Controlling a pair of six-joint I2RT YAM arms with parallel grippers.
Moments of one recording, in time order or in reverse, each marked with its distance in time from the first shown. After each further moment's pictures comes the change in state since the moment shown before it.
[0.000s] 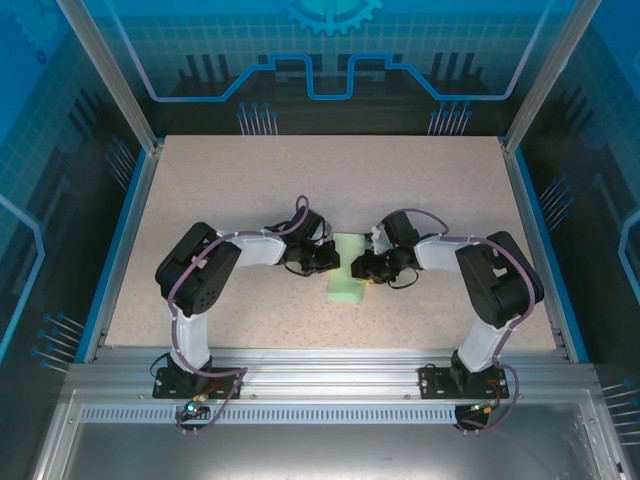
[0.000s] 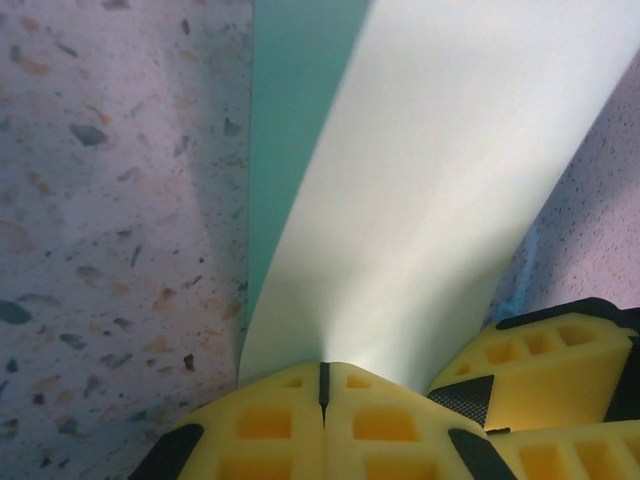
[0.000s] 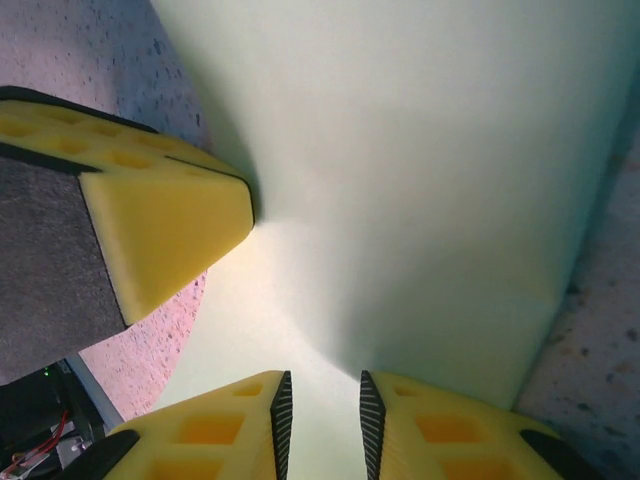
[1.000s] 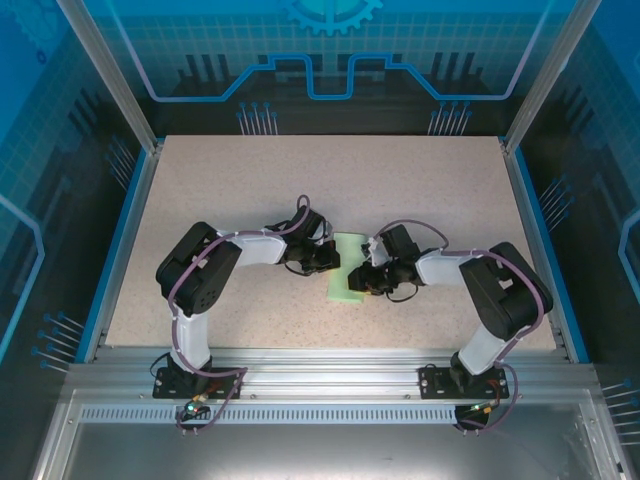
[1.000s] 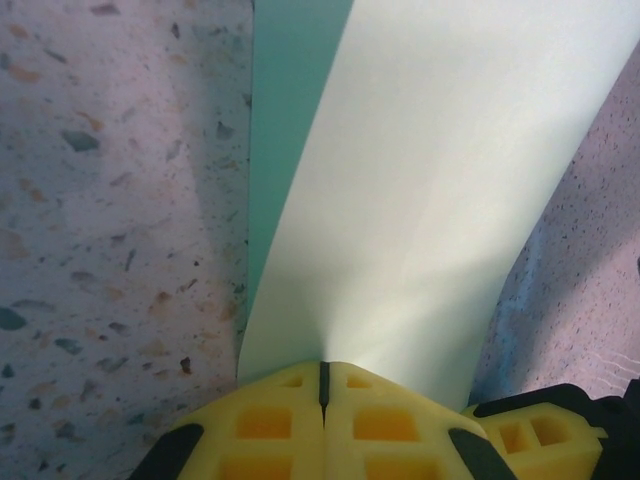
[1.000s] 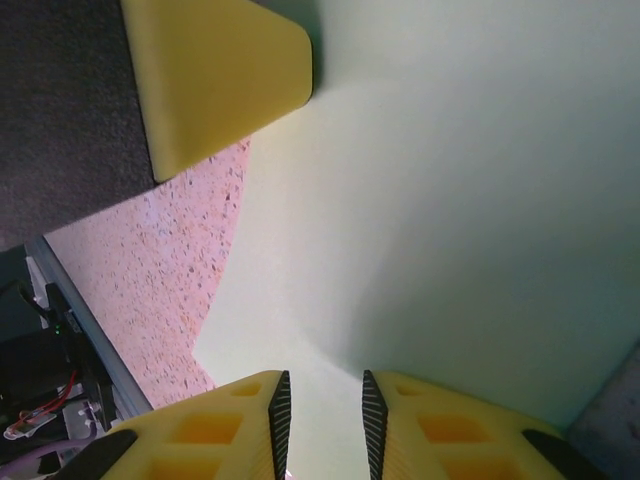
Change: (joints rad) left arm -0.001 0.002 0.009 -0.015 0.000 0.019; right arm 0.063 -0.100 -0.143 0.119 -0.019 0.054
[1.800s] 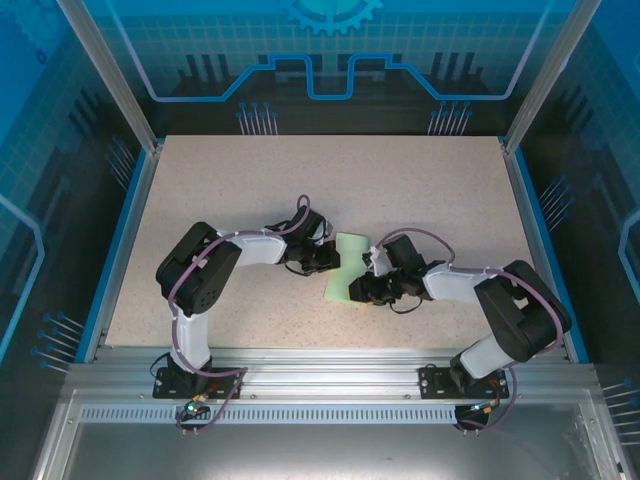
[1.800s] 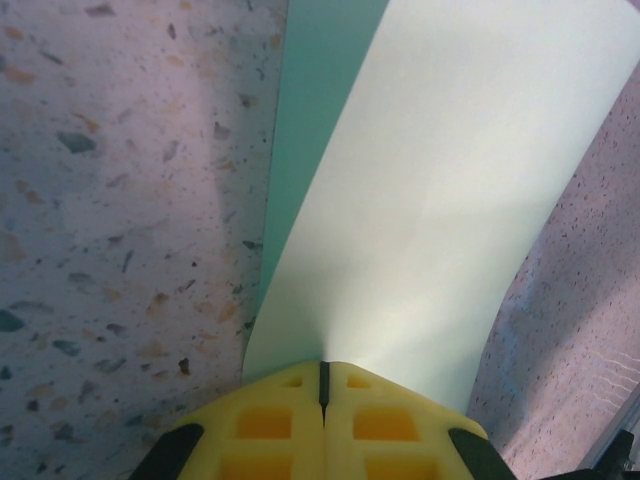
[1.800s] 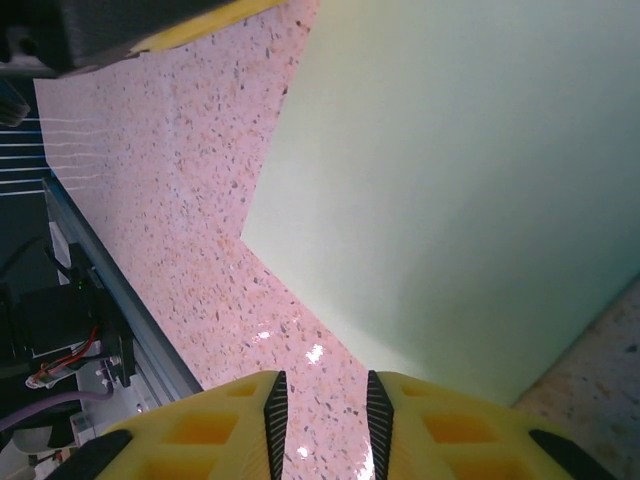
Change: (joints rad) left arm 0.000 0.000 0.000 0.001 0.000 0.002; right arm 0.046 -0.133 -0.106 0.028 -0.018 0.040
